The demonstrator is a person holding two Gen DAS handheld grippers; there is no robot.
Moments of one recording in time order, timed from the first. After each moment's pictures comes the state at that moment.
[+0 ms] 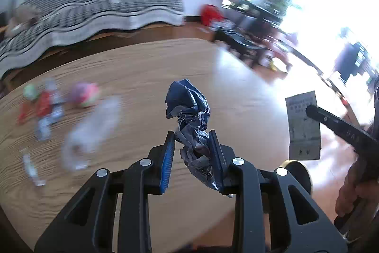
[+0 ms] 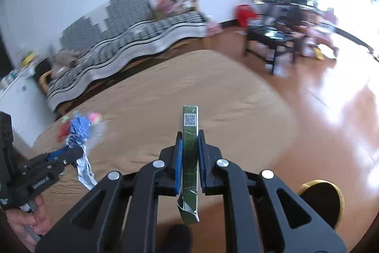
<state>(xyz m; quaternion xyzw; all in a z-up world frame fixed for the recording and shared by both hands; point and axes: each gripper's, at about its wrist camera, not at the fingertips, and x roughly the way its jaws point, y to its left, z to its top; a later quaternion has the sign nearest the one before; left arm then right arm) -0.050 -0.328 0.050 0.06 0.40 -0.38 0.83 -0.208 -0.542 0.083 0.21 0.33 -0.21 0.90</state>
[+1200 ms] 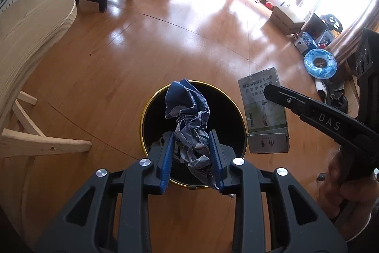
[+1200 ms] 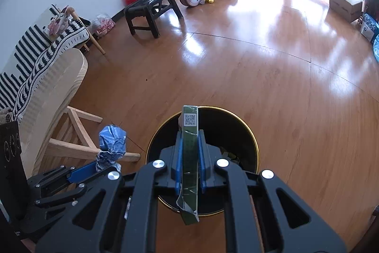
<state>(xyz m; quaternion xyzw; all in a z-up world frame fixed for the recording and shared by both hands) -0.292 -0.592 -0.106 0.22 0.47 -0.60 0.61 -0.500 -0.692 -0.078 0.35 0.35 -0.41 0.77</state>
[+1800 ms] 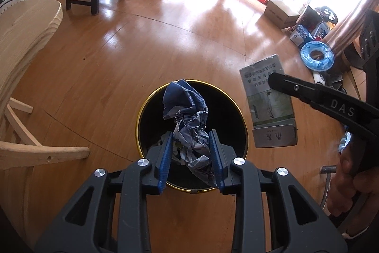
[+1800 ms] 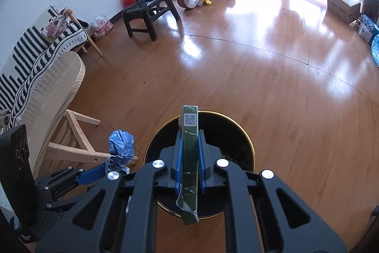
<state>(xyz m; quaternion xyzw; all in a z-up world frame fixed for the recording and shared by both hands) -0.294 -0.605 -0.118 0.23 0.46 -0.62 0.60 -0.499 -0.692 -0.074 0.35 0.34 -0.42 0.77</state>
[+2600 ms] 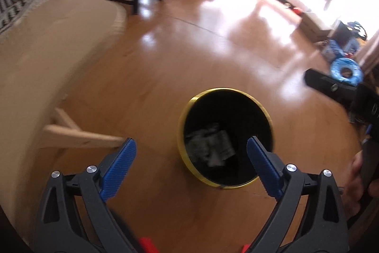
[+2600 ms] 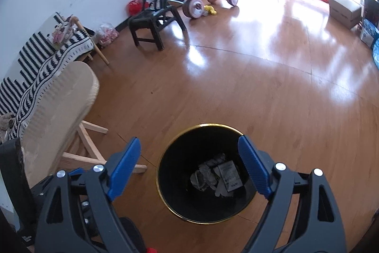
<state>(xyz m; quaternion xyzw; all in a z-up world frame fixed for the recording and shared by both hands) -0.259 -0.575 -0.081 0.23 0.46 -0.52 0.68 -0.478 -0.684 -0.037 0.34 0.32 -0.41 0.78</state>
